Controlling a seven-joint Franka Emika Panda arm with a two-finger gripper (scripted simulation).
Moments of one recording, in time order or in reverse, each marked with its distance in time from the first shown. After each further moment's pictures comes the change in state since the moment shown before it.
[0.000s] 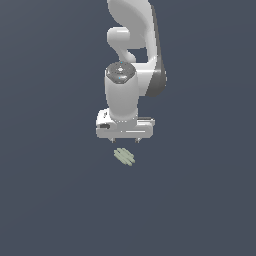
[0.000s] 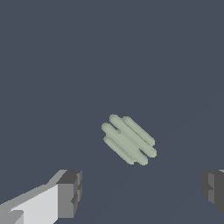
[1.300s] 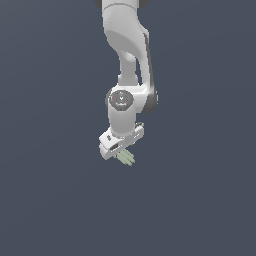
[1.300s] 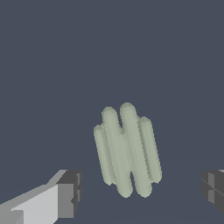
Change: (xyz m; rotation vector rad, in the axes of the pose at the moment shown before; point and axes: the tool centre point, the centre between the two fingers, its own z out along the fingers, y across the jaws) arm -0.005 0.011 0.081 -0.022 -0.020 -0.632
